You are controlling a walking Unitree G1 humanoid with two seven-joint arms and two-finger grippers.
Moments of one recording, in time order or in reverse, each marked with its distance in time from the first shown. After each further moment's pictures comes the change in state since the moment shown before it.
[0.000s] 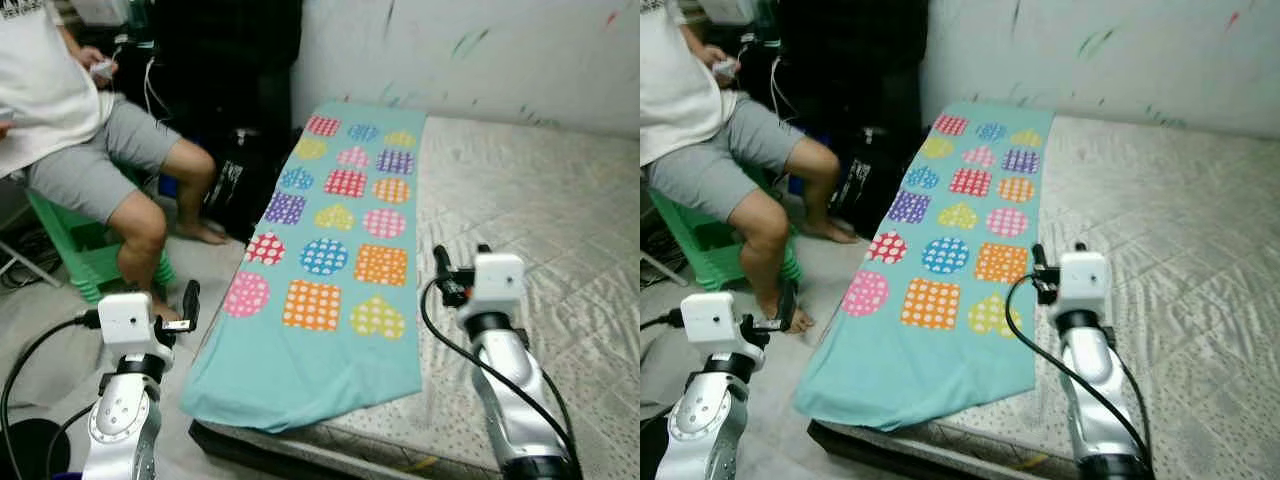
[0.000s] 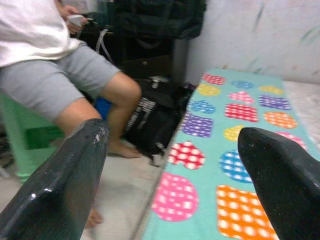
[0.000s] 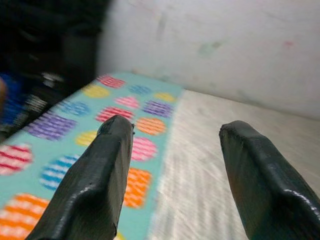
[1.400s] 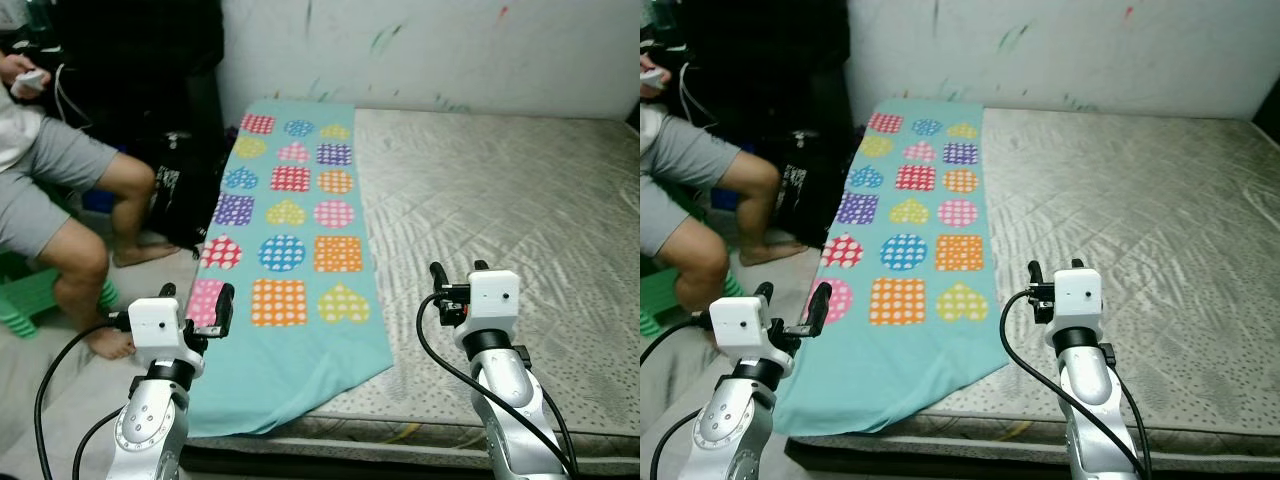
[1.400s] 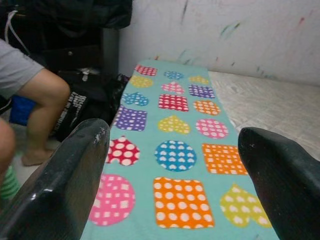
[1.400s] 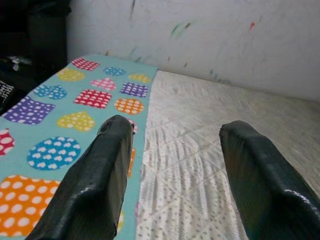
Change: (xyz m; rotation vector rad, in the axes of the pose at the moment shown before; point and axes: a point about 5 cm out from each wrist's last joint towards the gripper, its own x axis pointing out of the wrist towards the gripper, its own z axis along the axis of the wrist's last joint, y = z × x) left arm -0.005 -0.031 0.006 -0.057 0.022 -0.112; right arm -0.008 0.020 0.007 0.018 0.036 0.054
